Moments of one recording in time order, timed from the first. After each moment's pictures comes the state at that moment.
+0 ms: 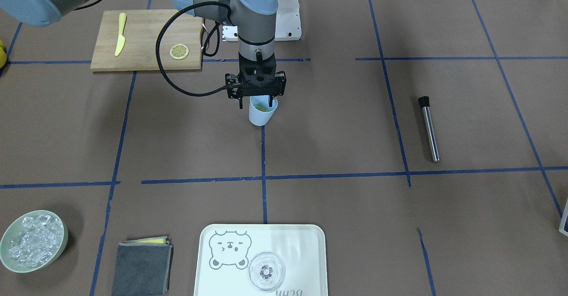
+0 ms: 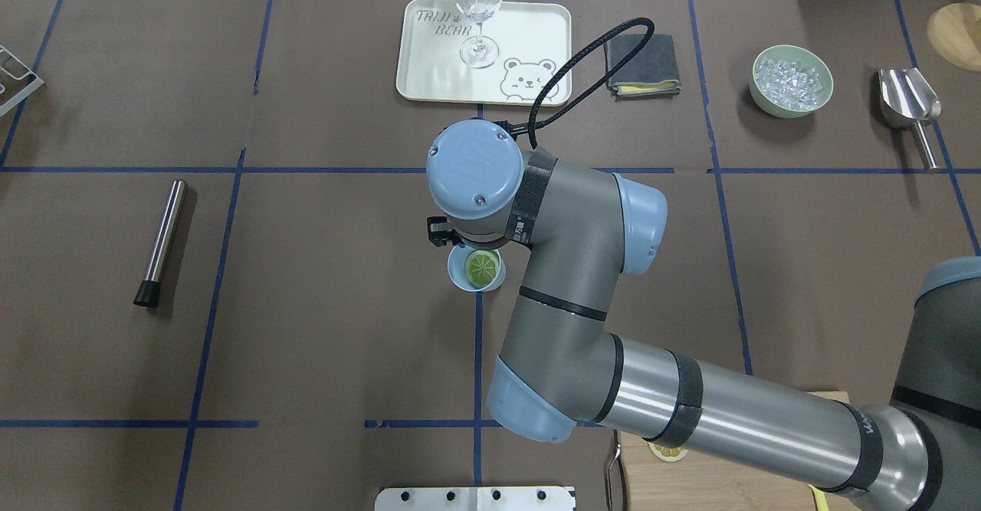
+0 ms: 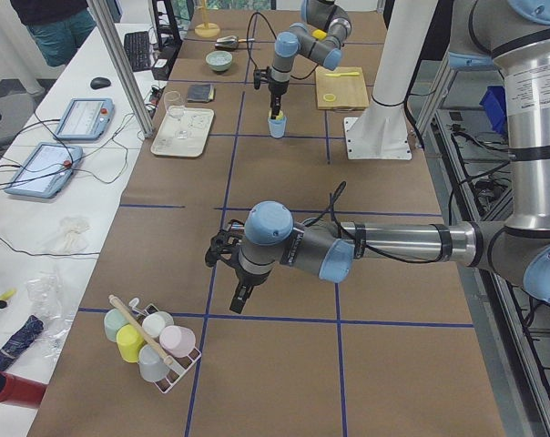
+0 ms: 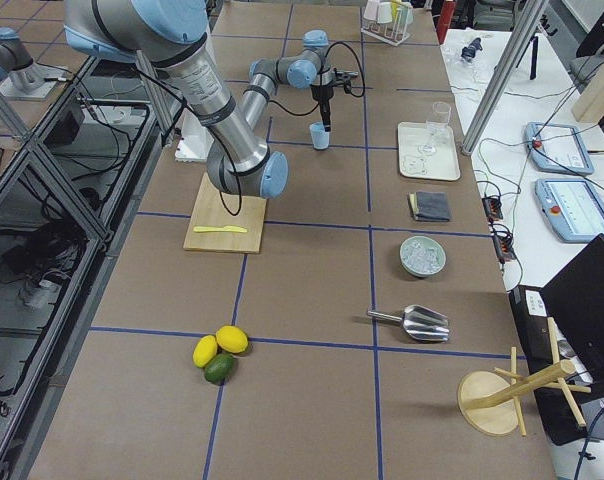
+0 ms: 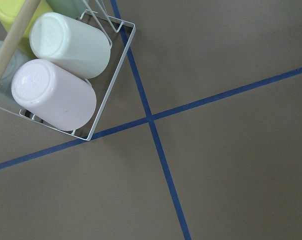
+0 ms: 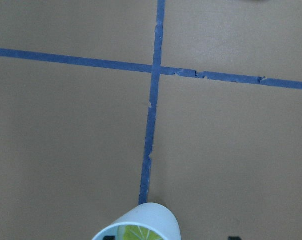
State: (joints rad) left arm -1.56 -1.38 -1.76 -1.91 -2.33 0.06; right arm 0.46 -0.72 1.63 -1.75 1.69 1.15
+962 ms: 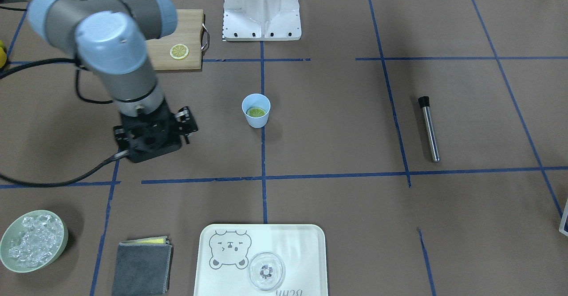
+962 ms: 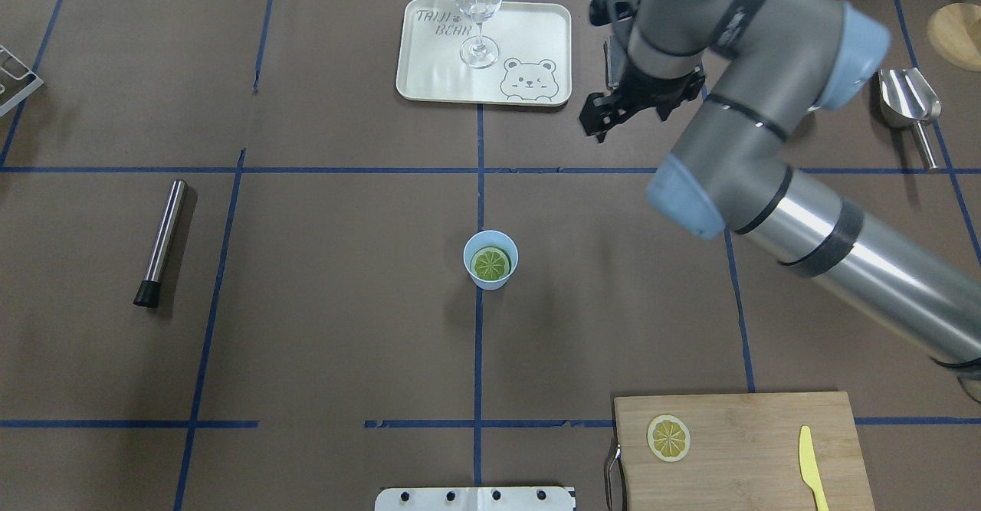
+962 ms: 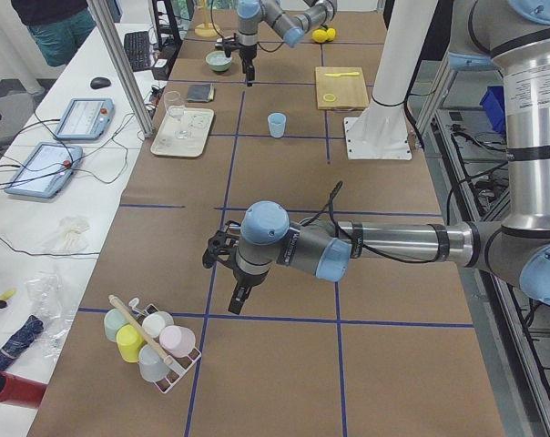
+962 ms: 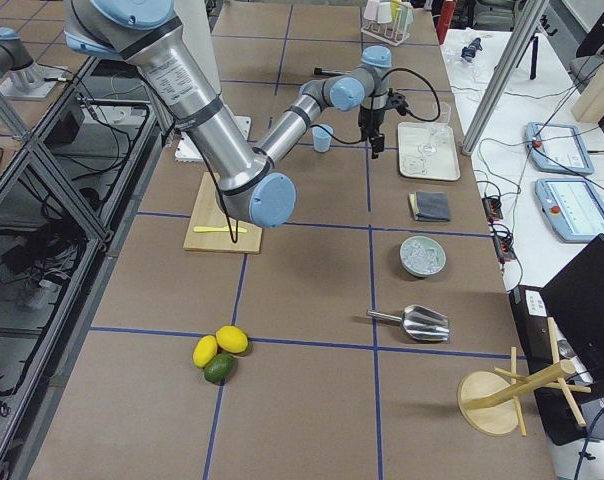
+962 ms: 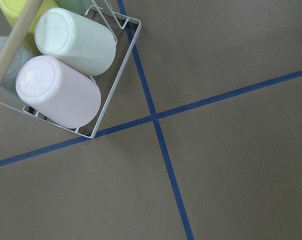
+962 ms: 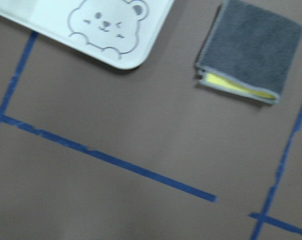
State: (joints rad) left arm -1.56 -1.40 -1.77 -1.90 -2.32 0.06; right arm 0.92 -0.93 1.65 -1.73 2.09 0.46
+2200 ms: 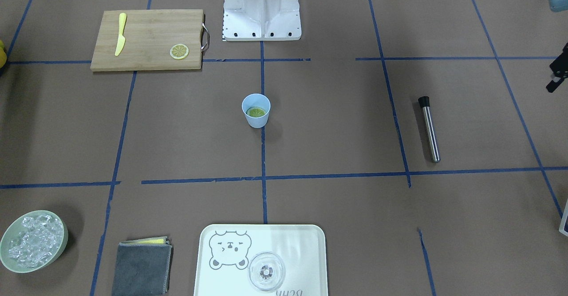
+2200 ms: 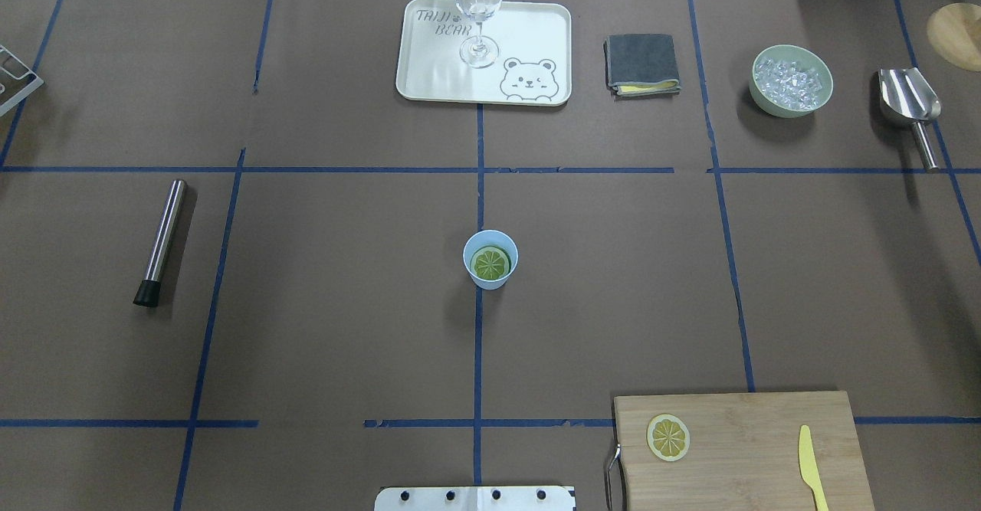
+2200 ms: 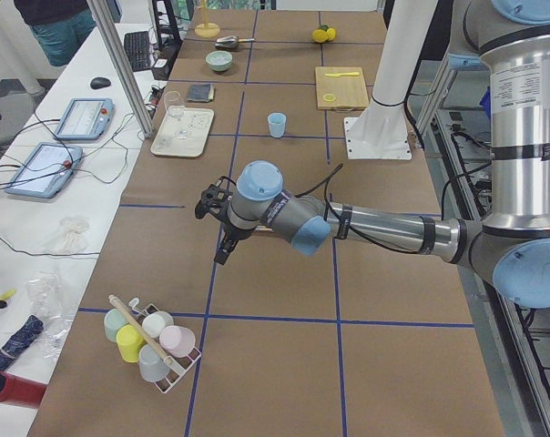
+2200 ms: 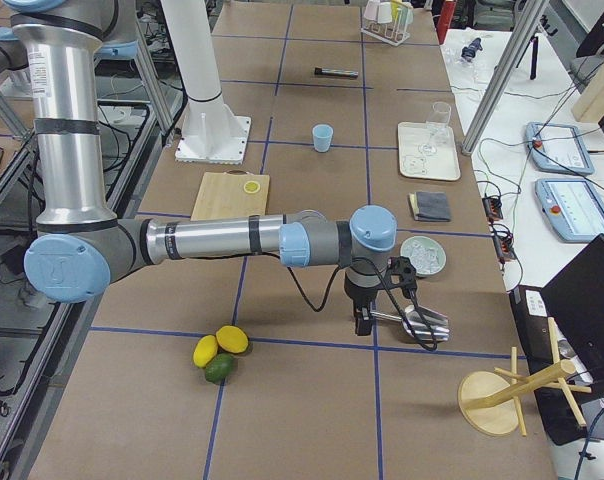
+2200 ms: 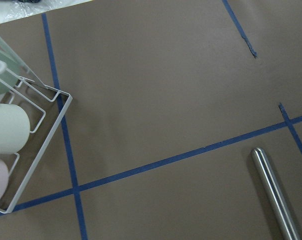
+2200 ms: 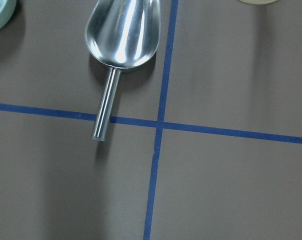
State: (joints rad) left arm -1.34 -1.46 -1.86 -2.08 -2.28 -0.37; right arm 1.53 -1.55 1.65 -1.58 2.26 0.00
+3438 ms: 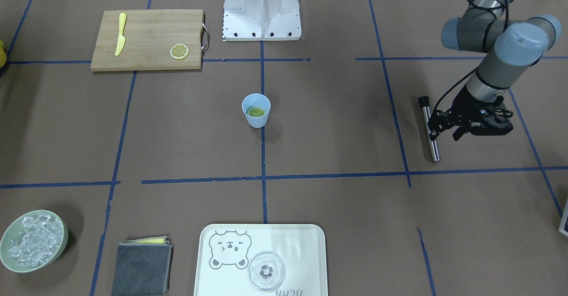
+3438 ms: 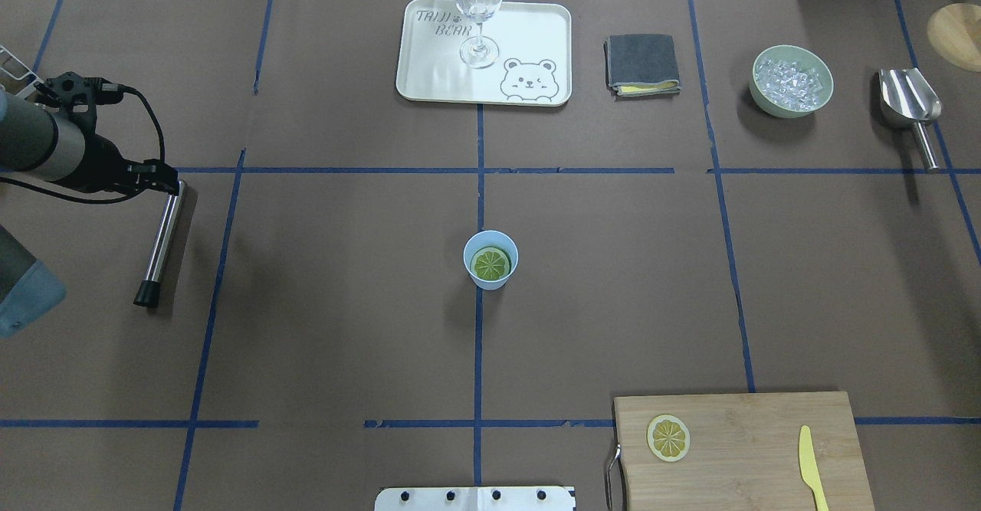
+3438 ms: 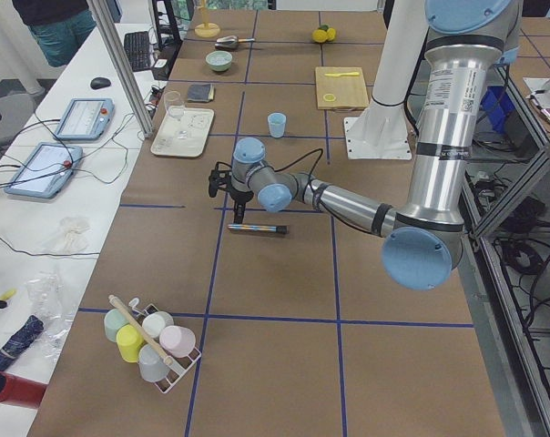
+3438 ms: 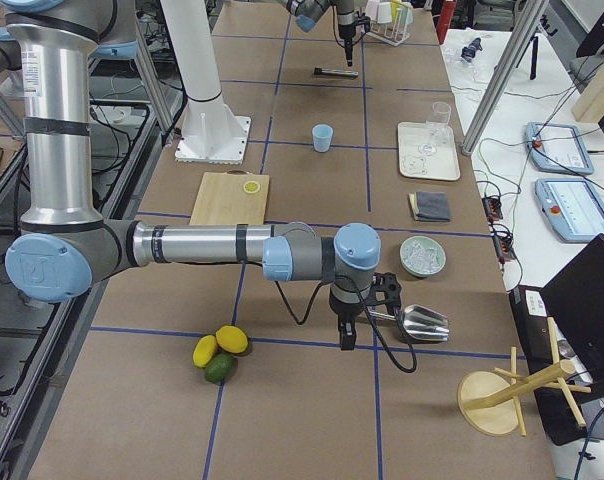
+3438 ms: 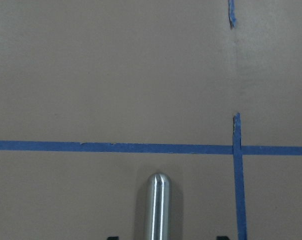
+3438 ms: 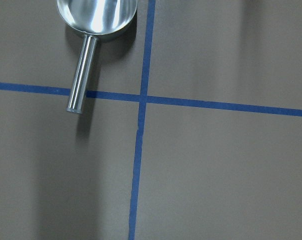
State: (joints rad) left arm -0.91 -1.72 -1.65 -2.08 -2.03 -0.92; right arm 1.53 -1.60 1.65 -1.57 2.26 -0.01
